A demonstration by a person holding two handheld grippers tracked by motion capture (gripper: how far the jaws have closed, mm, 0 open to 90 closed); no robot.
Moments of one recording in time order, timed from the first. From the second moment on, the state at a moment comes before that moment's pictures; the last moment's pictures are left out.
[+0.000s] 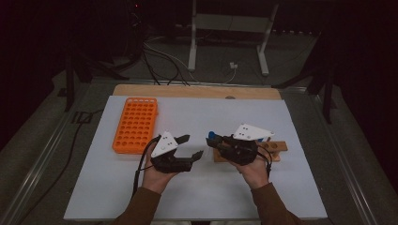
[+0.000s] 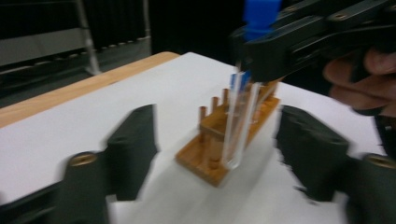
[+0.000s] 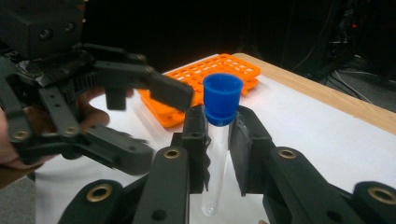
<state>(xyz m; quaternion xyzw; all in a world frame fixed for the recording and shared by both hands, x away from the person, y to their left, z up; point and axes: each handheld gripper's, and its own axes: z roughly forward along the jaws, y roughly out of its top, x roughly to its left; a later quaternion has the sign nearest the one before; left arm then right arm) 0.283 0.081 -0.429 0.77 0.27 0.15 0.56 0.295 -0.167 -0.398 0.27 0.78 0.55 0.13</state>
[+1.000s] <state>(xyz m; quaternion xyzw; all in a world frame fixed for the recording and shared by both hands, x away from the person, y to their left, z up) 0.282 0.065 -0.432 0.78 0.25 0.16 0.55 0.293 -0.149 -0.401 0.25 0.78 0.56 0.11</state>
